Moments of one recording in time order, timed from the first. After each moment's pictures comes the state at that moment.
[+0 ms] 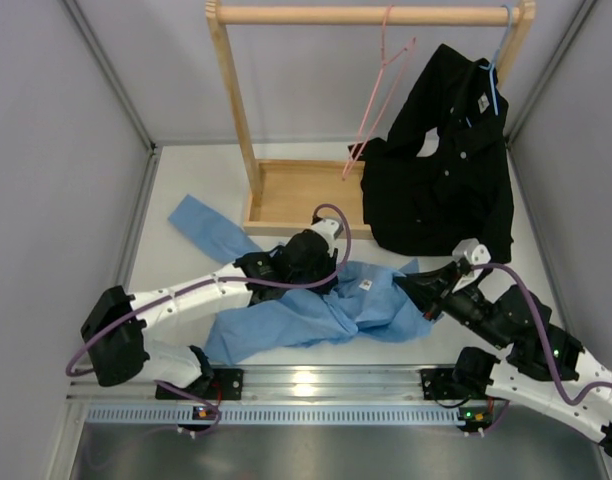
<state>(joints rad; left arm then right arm) -0.99 1.36 0.97 -0.34 -0.12 -0.51 1.05 0.29 0.64 -0.34 0.19 0.20</state>
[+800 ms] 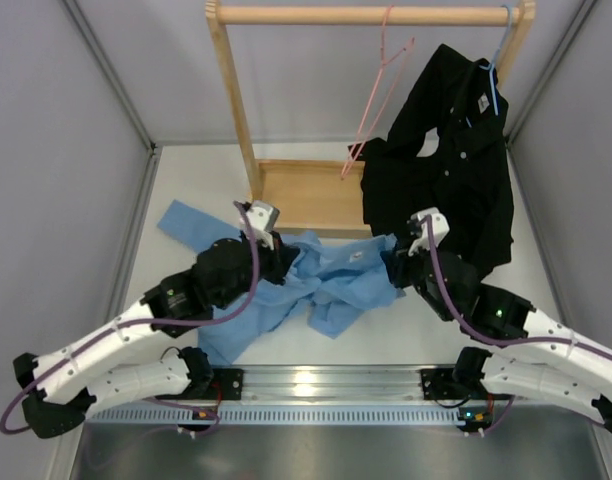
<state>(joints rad) -1.01 0.83 0.99 -0.37 -0.30 -0.34 1.04 0.75 0.80 -0.37 0.59 0.35</state>
